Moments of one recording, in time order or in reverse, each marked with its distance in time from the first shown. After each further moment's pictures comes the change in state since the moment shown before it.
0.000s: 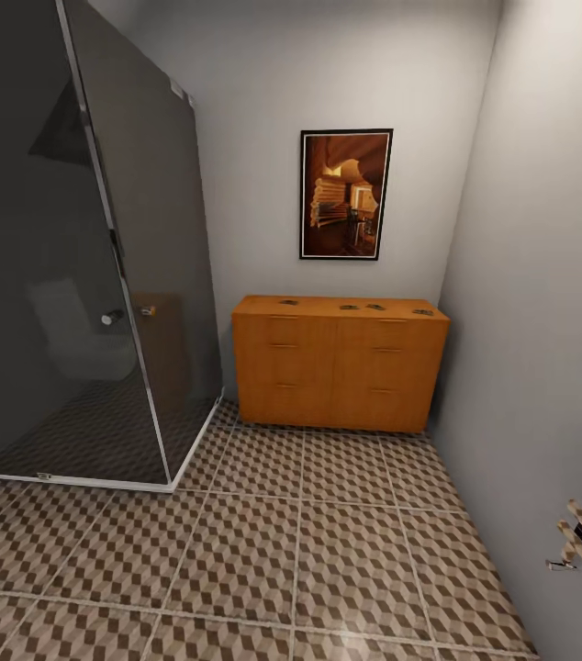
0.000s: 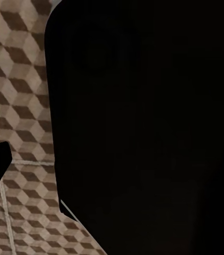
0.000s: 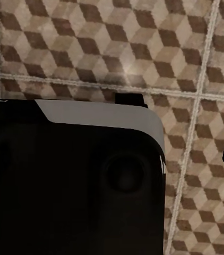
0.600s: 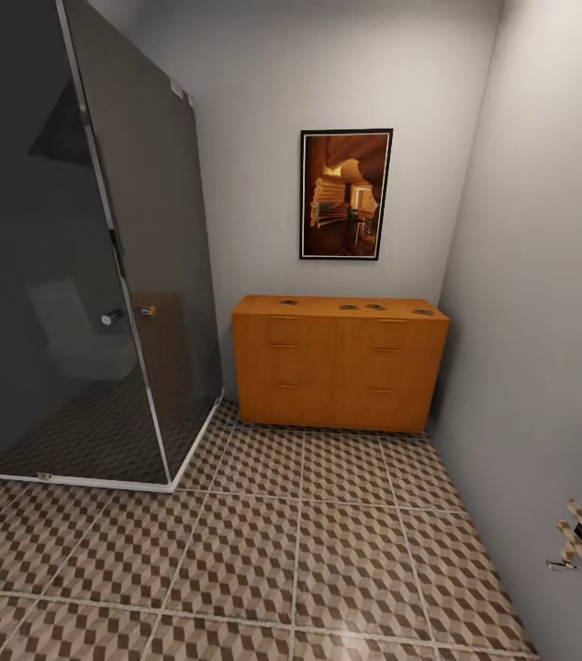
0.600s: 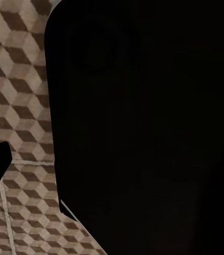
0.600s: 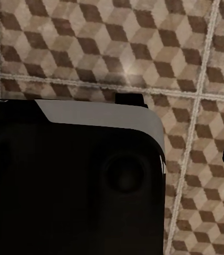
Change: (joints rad) left arm 0.000 0.000 0.000 0.000 0.000 0.000 -0.001; right arm 0.000 0.000 0.000 0.000 0.000 0.000 0.000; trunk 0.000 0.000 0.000
